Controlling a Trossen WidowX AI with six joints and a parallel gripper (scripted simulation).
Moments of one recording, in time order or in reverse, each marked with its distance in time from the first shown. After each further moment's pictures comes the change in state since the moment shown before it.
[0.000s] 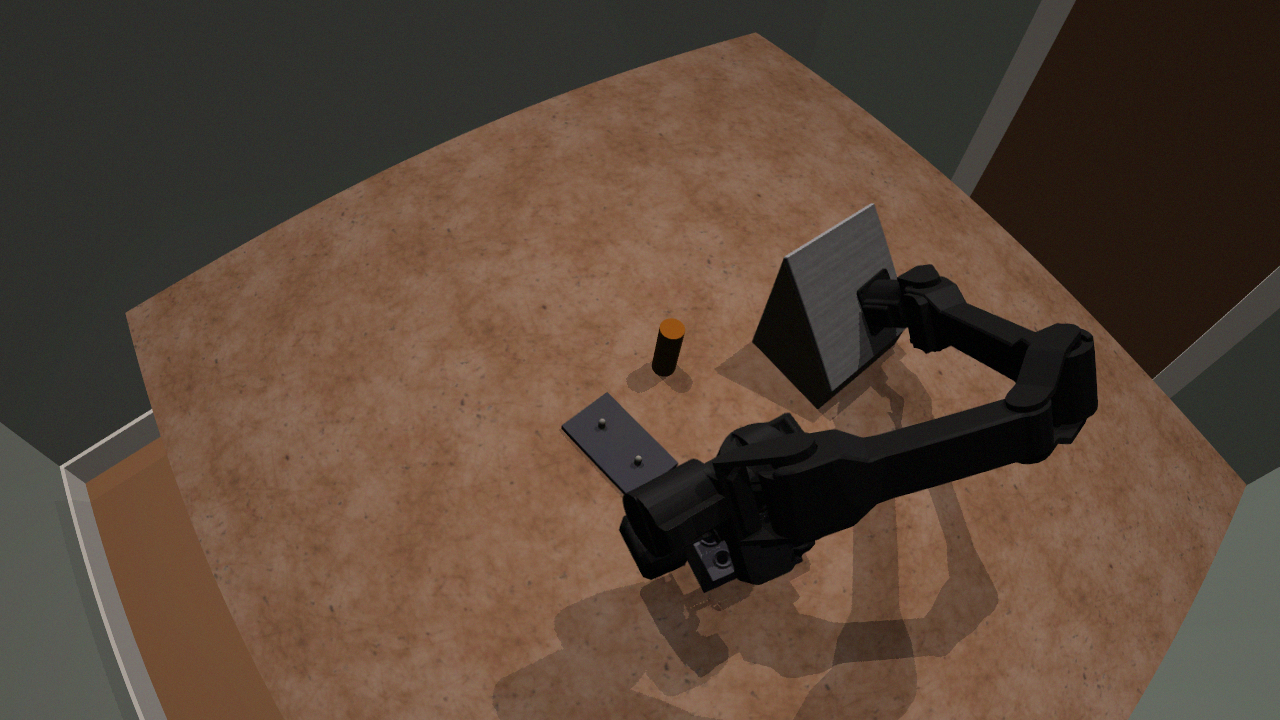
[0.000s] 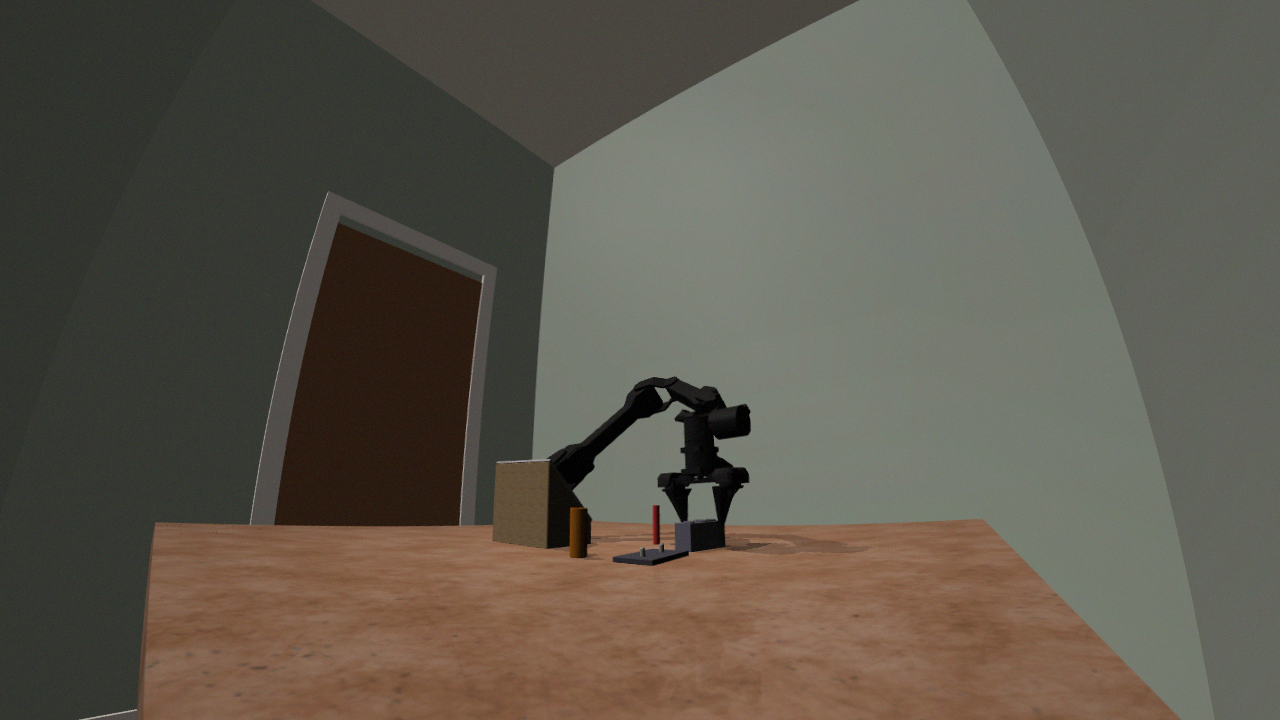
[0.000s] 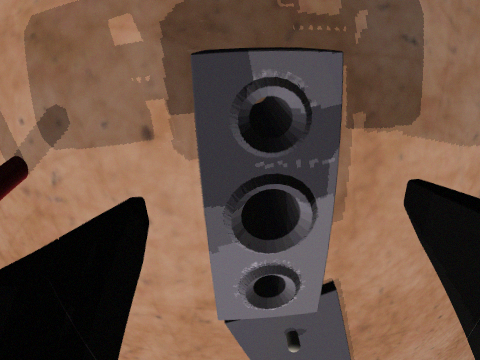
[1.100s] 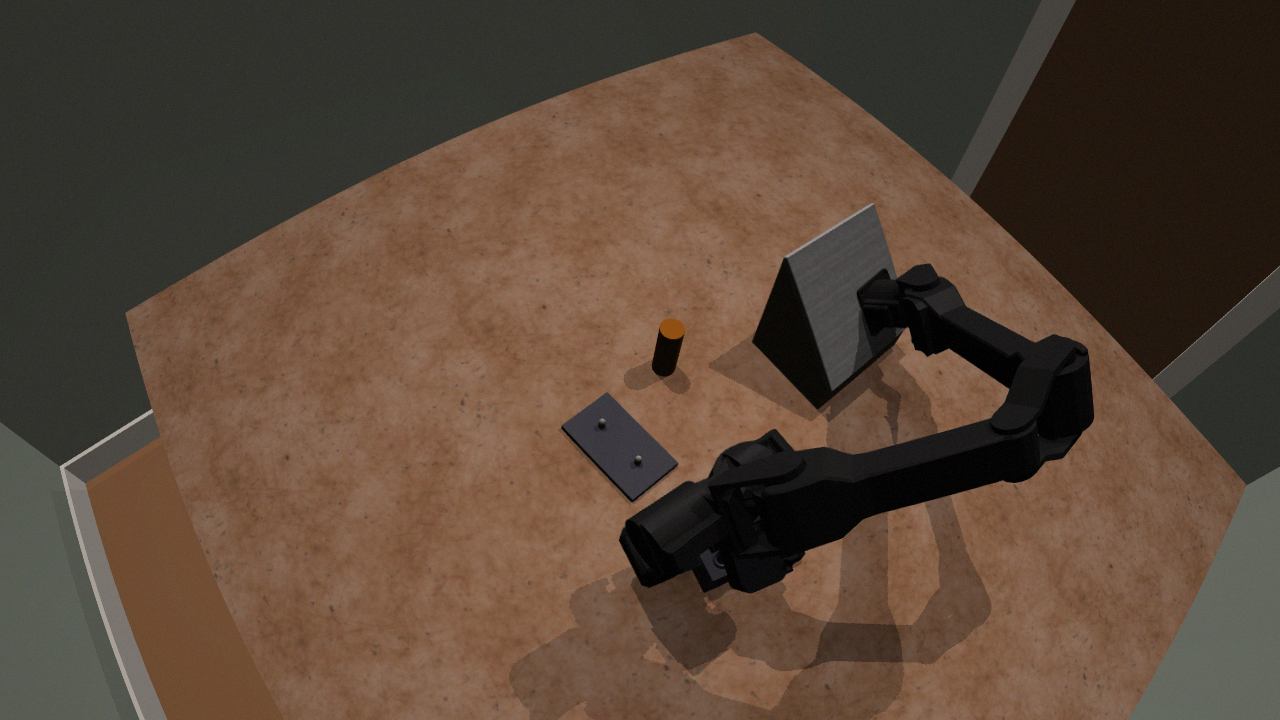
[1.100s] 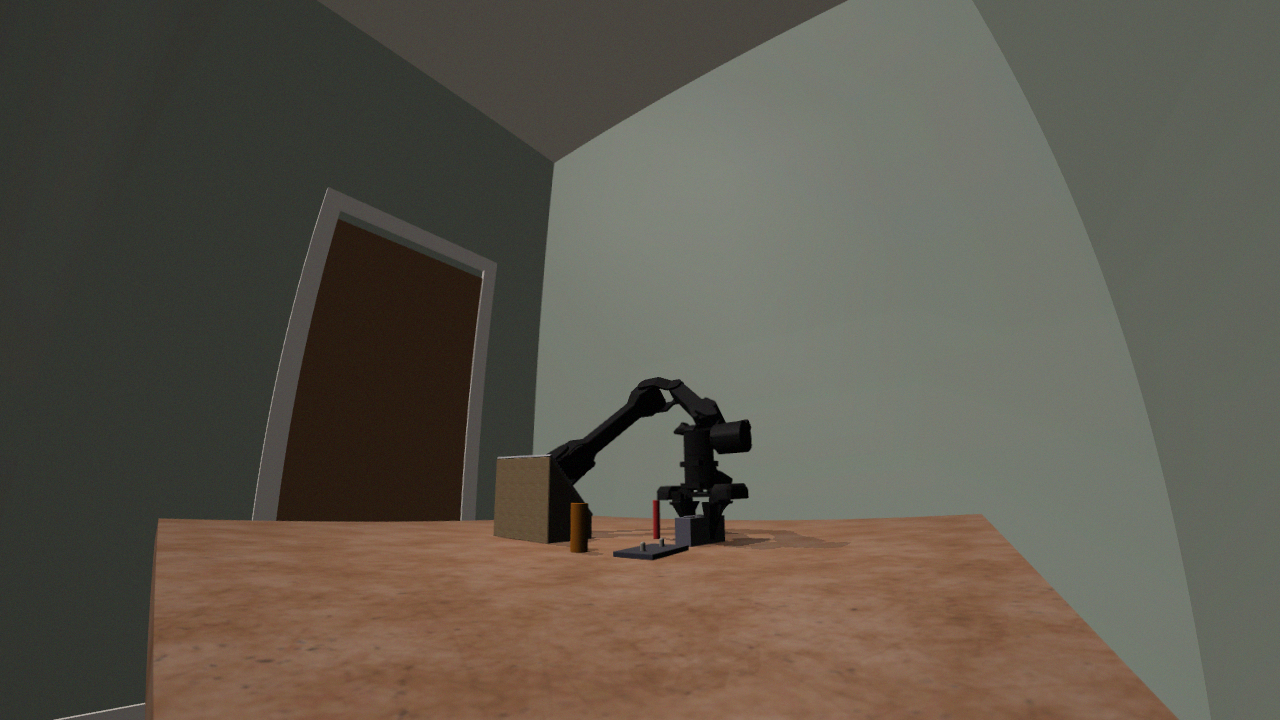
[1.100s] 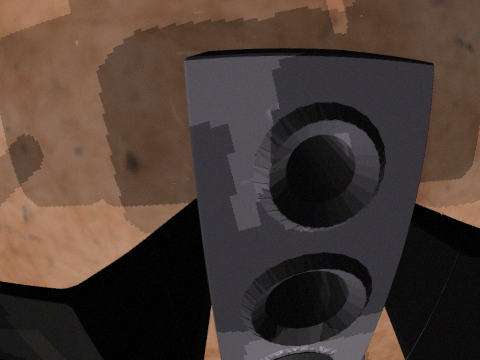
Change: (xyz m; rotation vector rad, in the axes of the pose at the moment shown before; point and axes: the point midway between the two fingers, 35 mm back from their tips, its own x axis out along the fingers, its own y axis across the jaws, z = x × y) arm 0.036 0.004 0.000 0.003 -0.003 0.008
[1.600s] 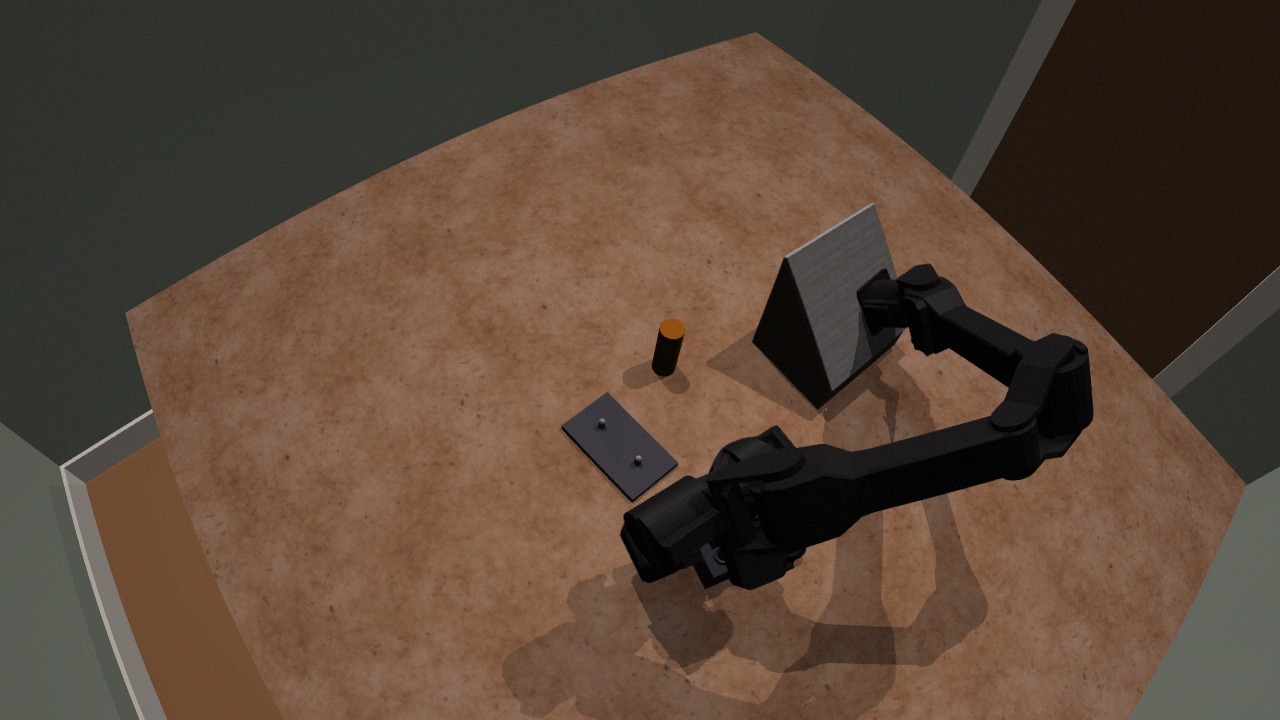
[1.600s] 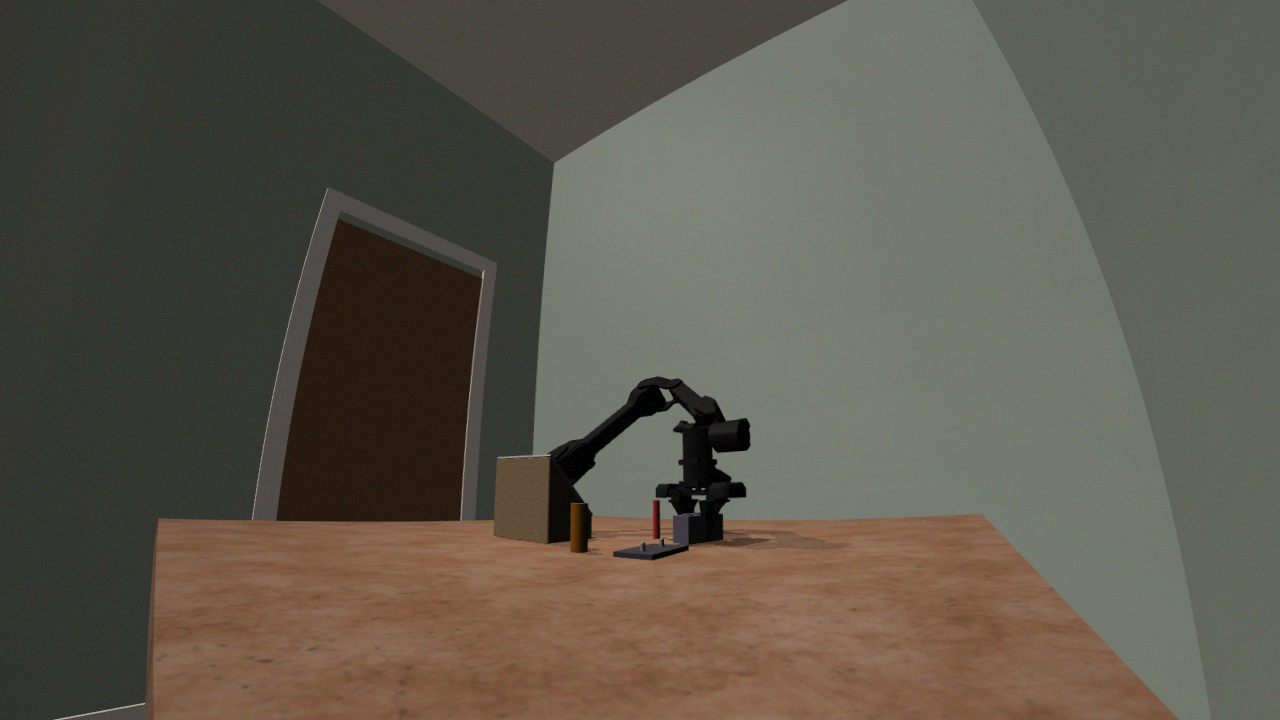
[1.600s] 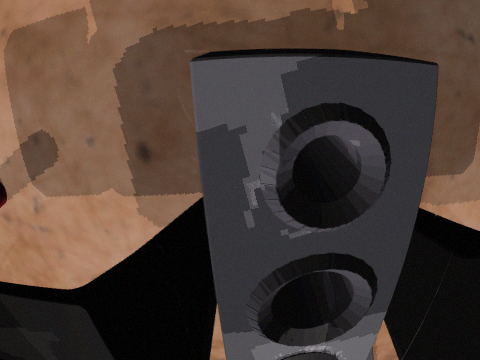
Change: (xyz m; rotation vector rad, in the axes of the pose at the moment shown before) arm -0.004 0.003 -0.002 0.014 0.003 0.014
